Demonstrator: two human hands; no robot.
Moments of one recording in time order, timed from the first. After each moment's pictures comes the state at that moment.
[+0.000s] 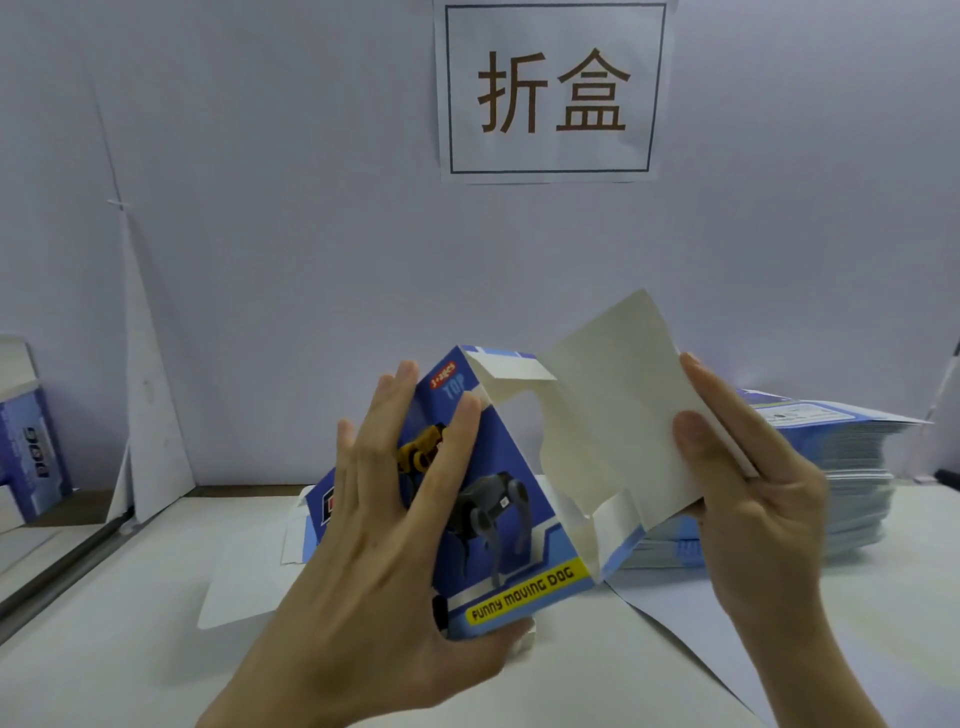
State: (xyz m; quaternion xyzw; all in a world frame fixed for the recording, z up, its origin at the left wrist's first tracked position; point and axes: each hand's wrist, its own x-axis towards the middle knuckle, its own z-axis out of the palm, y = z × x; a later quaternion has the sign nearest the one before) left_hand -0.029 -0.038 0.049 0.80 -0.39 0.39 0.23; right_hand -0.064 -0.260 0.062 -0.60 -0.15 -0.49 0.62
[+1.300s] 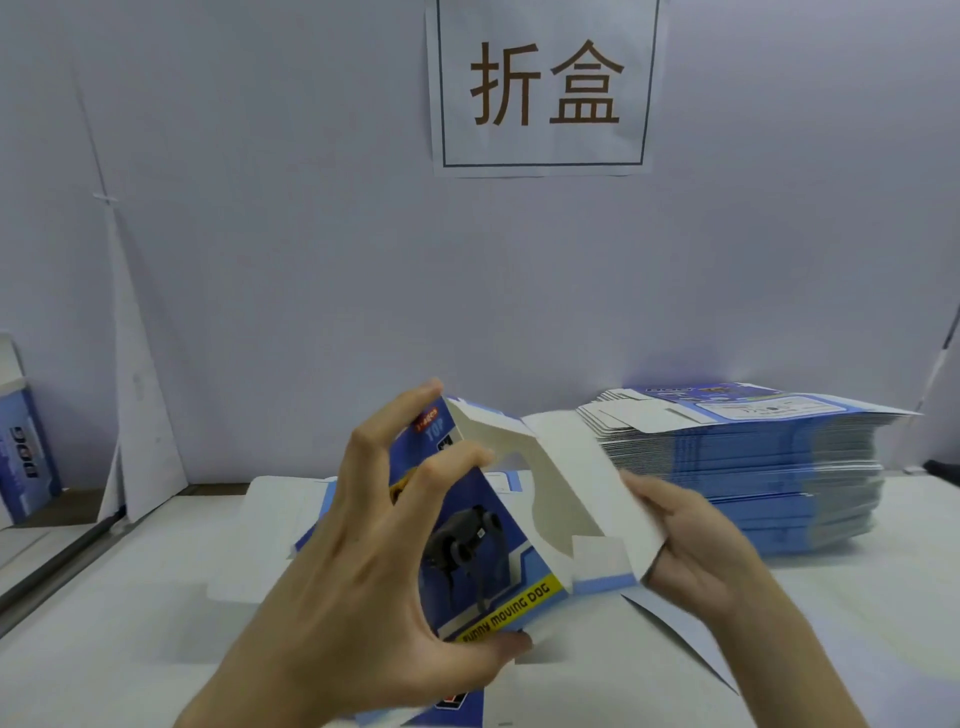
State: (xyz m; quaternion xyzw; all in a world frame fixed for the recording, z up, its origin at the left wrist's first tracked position) left_hand -0.035 -0.029 0.057 0.79 -0.46 0.31 0.27; right_hand -0.028 -0.279 0.033 -0.41 0.10 -0.03 0.90
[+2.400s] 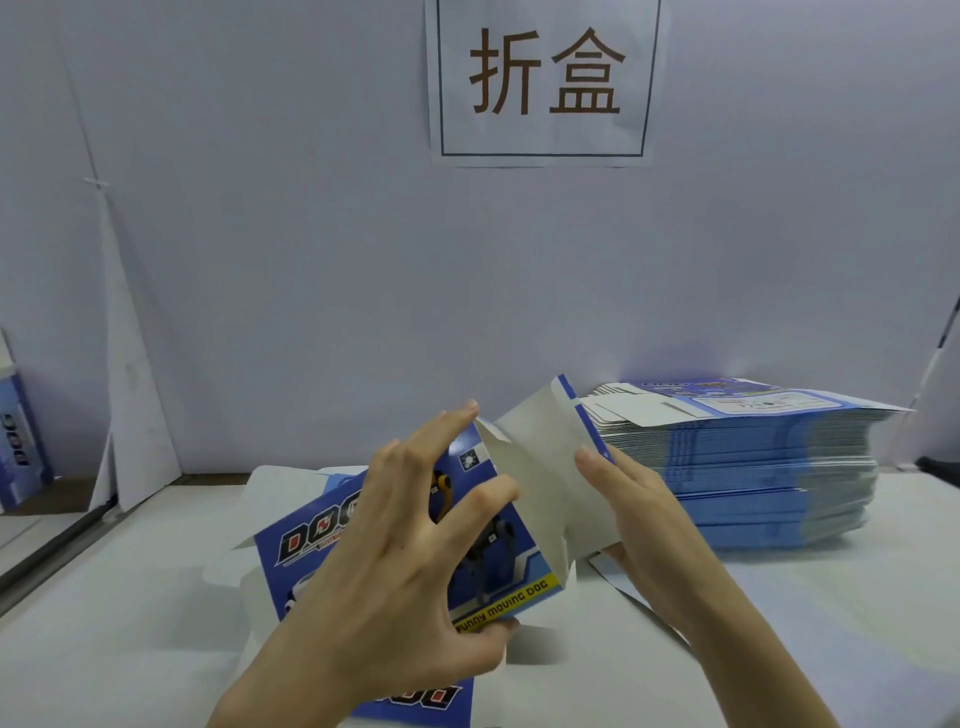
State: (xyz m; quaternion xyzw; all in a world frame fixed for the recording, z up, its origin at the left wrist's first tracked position) left_hand -0.027 -0.048 0.043 0.81 -0.44 0.35 0.17; right_hand -0.039 -0.252 0.037 -0.68 -0.03 -0.13 0.72
